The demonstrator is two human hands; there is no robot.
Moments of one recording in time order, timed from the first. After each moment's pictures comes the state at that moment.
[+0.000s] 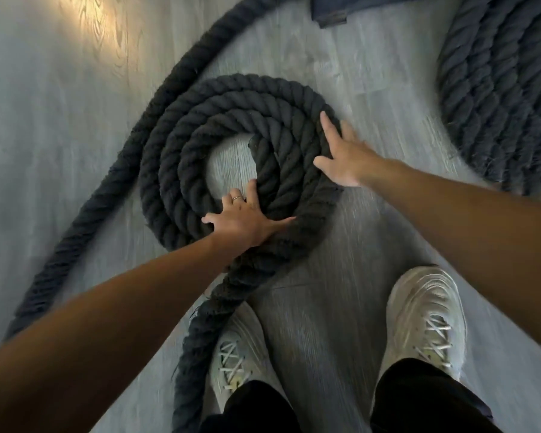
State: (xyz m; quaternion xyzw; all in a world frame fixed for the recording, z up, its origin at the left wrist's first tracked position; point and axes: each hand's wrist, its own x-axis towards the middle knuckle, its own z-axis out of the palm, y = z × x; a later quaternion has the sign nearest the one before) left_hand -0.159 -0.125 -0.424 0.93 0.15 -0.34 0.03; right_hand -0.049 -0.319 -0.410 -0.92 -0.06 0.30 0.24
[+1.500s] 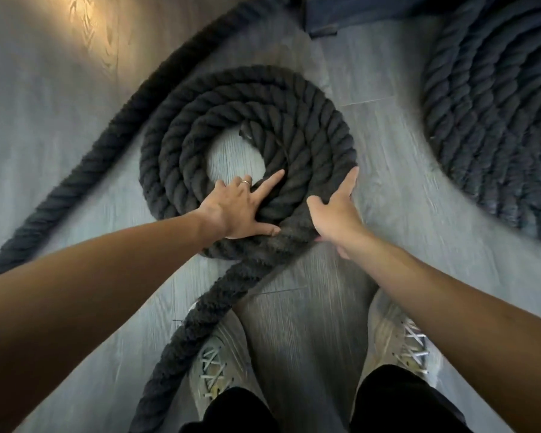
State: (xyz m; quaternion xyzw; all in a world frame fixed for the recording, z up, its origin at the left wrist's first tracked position) left_hand -0.130 -0.105 -0.429 0.95 -0.18 -0.22 -0.09; right_hand -0.137 -0.311 -0.420 -0.80 0.21 0.27 0.50
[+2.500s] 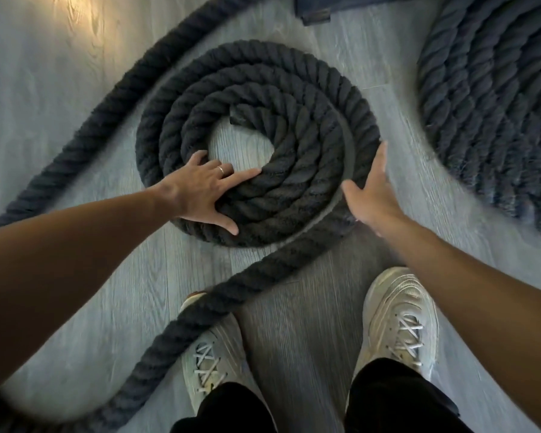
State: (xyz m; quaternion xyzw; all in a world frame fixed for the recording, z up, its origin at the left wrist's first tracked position) left_hand -0.106 -0.053 -0.415 0.91 -0.29 -0.24 -0.16; right_hand -0.107 -0.379 -0.435 -0.86 0.18 0.21 0.42
